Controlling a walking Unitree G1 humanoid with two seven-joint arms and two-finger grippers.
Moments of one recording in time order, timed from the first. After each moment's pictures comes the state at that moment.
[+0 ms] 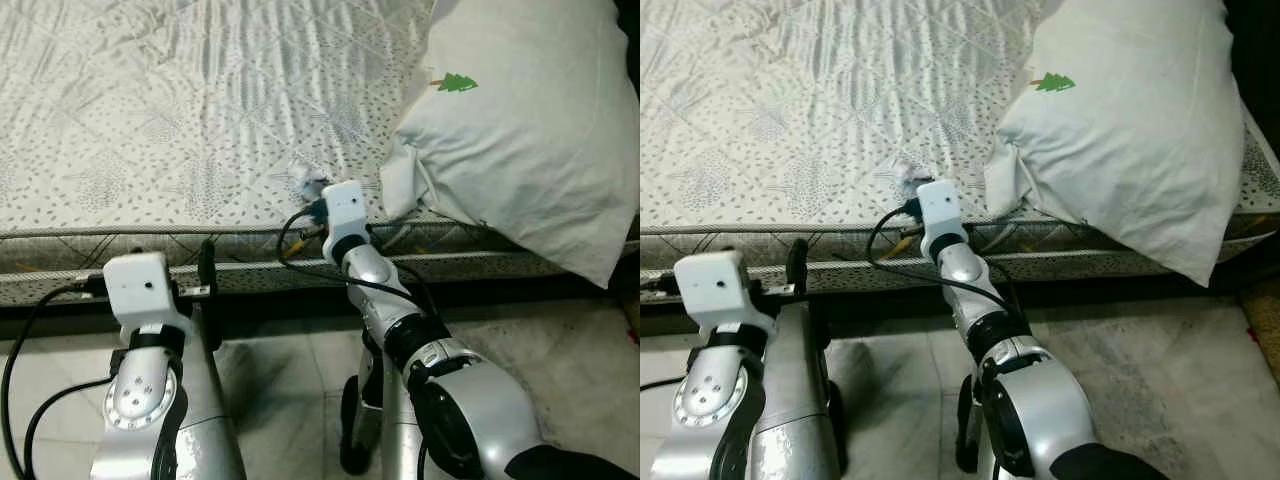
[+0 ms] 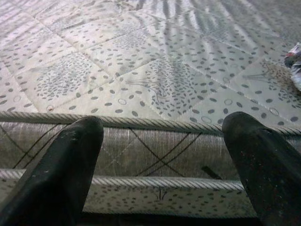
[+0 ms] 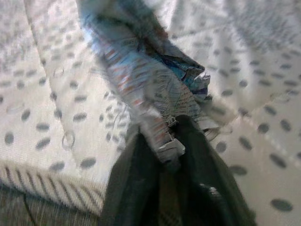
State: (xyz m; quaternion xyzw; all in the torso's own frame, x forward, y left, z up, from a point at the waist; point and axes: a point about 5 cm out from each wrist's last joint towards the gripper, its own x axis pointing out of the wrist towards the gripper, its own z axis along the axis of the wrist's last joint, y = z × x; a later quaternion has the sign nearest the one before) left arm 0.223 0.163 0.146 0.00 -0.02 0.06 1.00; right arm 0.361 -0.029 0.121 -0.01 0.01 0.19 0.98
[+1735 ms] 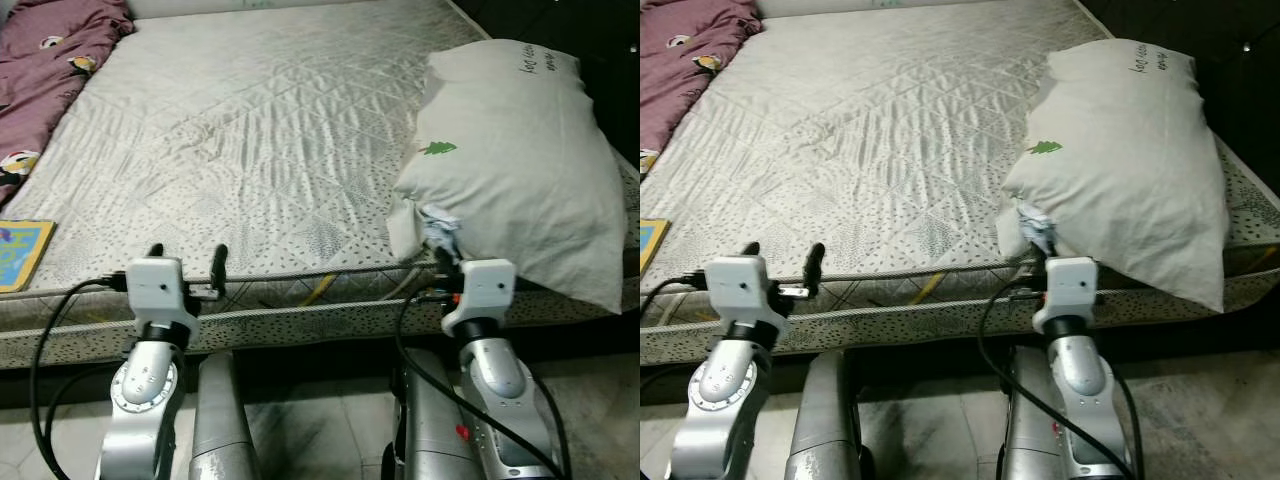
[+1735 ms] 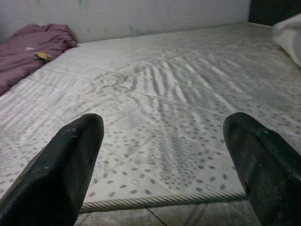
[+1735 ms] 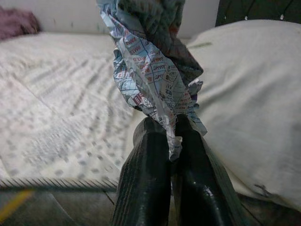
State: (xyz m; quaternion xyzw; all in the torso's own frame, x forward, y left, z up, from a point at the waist) left arm 0.242 0.170 0.114 0.02 -0.03 -0.01 1.00; right arm 0.255 -0.160 0.108 -0.03 -0.04 0.02 1.00
